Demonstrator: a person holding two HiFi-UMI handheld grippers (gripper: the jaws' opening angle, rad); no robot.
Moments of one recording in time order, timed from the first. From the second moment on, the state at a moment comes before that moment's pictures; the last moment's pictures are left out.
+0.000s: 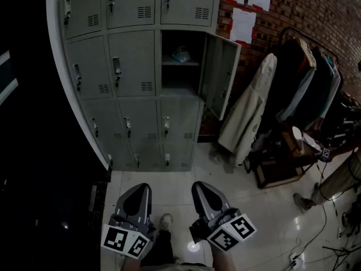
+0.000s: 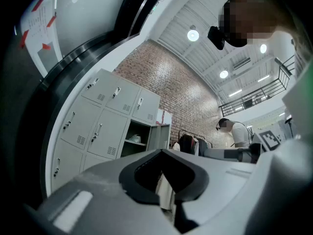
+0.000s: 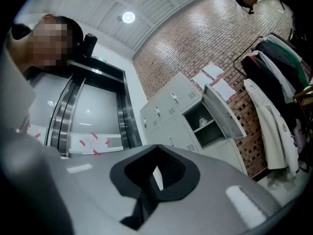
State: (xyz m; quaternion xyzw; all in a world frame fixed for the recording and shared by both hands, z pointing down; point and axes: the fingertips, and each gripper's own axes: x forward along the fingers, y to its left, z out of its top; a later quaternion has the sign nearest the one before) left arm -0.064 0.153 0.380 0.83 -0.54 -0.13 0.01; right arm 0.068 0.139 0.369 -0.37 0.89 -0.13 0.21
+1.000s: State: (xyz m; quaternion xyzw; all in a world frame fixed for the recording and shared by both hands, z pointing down) left arm -0.117 -0.237 0.322 0.86 -0.48 -0.16 -0.05; right arm -0.014 -0.220 0.334 -0.39 0.89 -0.09 0.20
